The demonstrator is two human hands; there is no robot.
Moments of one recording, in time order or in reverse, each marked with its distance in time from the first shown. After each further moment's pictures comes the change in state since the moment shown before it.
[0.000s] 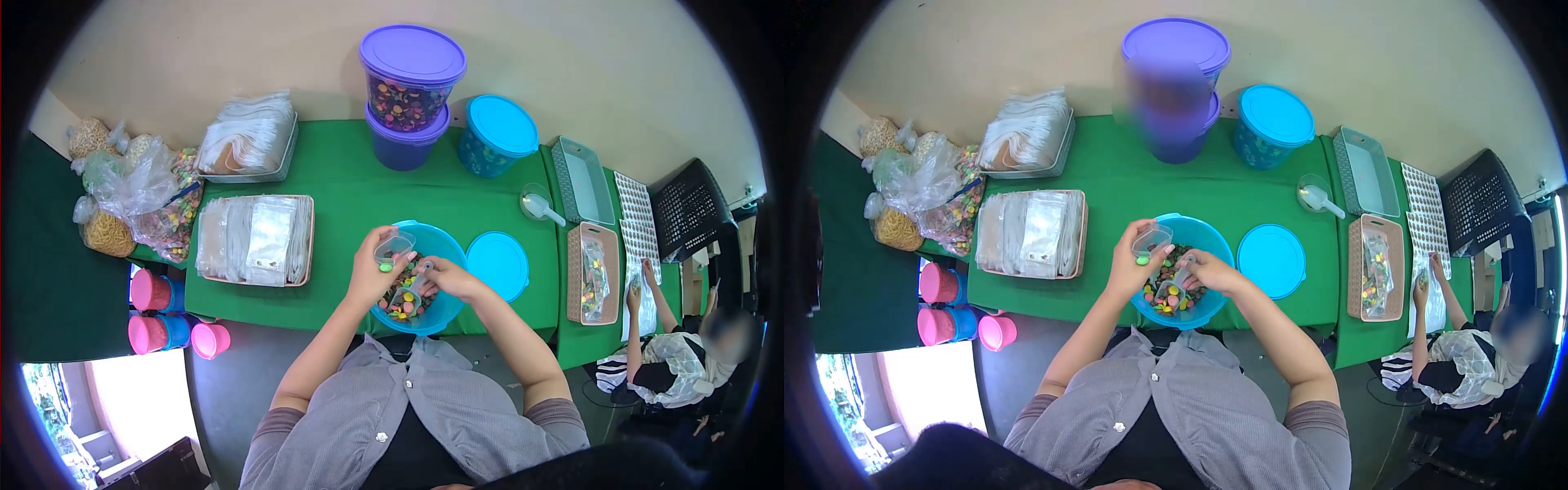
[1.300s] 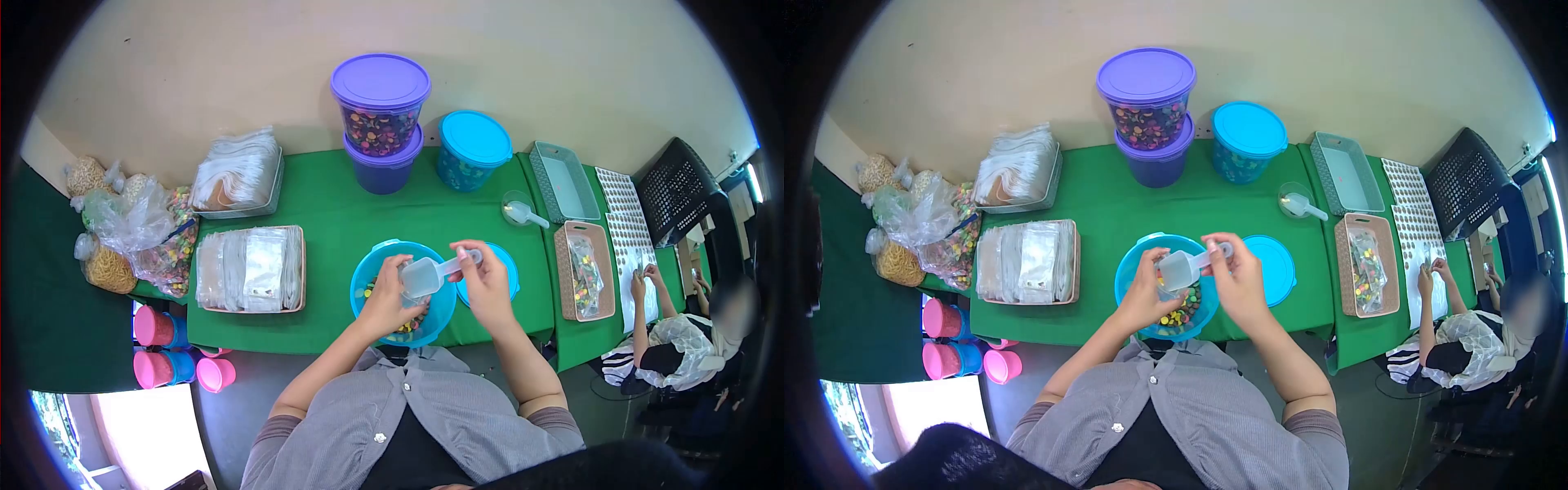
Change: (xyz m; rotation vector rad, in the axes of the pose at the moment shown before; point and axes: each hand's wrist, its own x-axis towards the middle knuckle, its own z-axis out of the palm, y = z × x) left_hand -0.018 0.031 0.024 0.209 -0.287 0.263; right_hand -0.119 -0.080 0.020 -0.060 0.753 -0.684
